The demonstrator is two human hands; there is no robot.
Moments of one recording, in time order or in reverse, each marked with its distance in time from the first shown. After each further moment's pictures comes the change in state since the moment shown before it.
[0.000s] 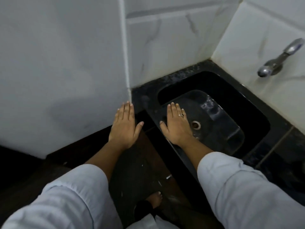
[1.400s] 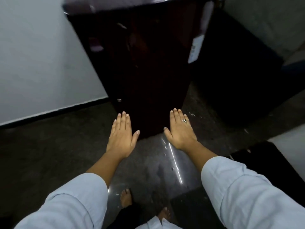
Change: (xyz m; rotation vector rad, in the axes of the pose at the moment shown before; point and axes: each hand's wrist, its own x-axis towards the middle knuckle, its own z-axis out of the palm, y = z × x) left_hand -0.748 0.061 0.035 -0.016 0.342 -1.866; right_hand -0.445 -0.470 0.112 -0.097 -0.353 -1.832
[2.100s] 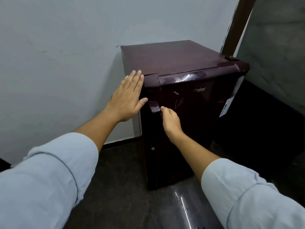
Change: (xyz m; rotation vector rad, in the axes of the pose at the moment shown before) left_hand 0.172 -0.154 -0.283 0.284 0.479 0.374; right_hand 0.173 -0.241 -0.146 1.161 0.286 0.217
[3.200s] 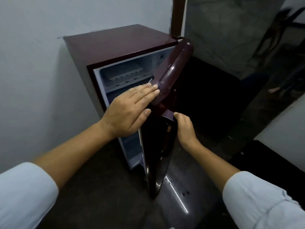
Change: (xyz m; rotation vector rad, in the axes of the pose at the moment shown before) left_hand -0.044 0.130 -0.048 -0.422 0.297 0.624; right_hand -0.120 0.065 -0.121 0.021 0.325 -0.139
